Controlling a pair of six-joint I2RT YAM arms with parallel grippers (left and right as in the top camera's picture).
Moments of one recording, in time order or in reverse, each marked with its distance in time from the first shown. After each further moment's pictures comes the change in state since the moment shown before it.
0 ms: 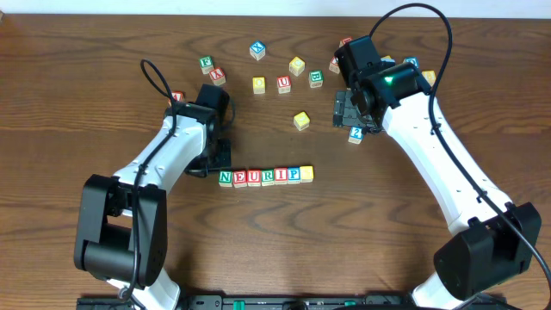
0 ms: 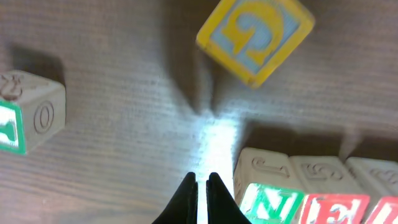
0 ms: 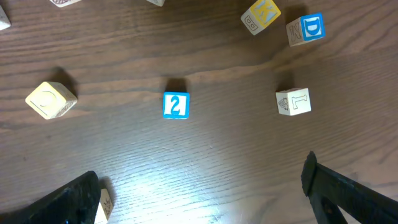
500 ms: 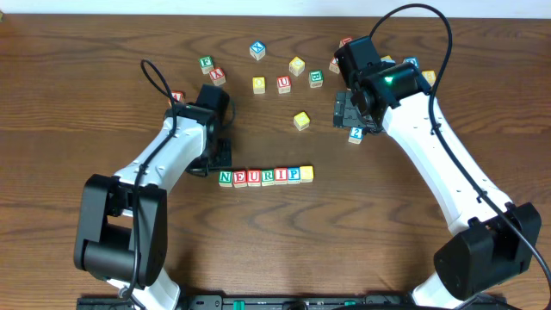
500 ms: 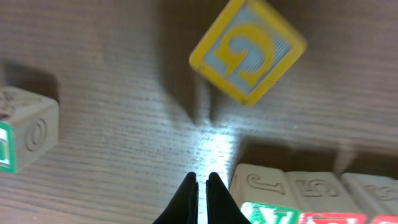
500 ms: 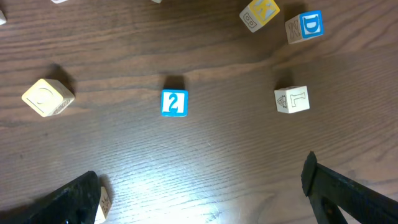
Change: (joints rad) left arm 0.000 0.000 -0.020 0.059 0.000 -0.003; right arm 0.000 0.000 0.000 -0.010 0.000 0.000
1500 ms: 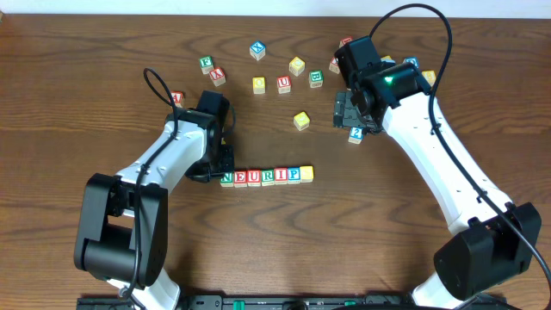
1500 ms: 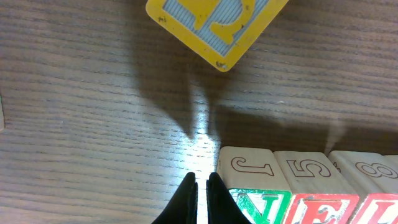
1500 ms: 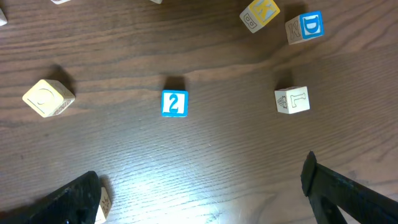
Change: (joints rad) left arm -0.001 0.000 -0.035 -0.001 0.086 -0.004; right arm 0.000 0.000 0.000 0.002 0.000 -0.001
